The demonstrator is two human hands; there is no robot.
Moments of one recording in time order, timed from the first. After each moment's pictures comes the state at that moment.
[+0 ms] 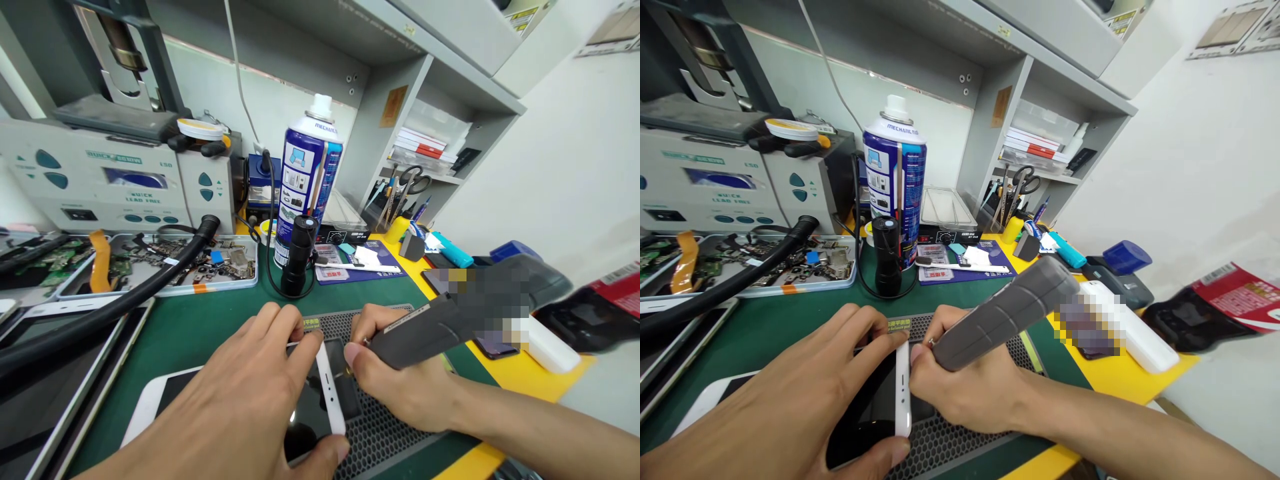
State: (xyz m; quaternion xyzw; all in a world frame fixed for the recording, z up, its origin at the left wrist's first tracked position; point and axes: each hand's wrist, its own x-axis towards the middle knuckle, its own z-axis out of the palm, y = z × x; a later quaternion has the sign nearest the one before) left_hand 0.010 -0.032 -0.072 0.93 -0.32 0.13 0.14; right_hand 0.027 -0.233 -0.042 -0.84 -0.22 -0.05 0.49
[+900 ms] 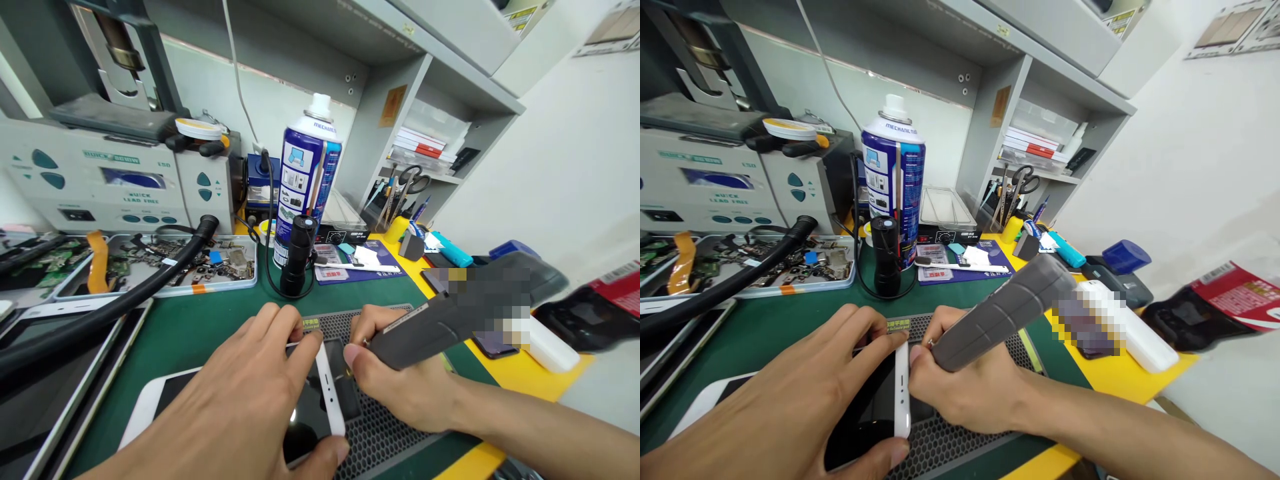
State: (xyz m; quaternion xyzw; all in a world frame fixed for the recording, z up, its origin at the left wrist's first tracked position) left_hand 0.009 -0.028 -0.081 0.91 -0.34 0.19 0.11; right_hand 0.027 -0.233 -0.042 -0.85 -0.21 -0.05 0.49
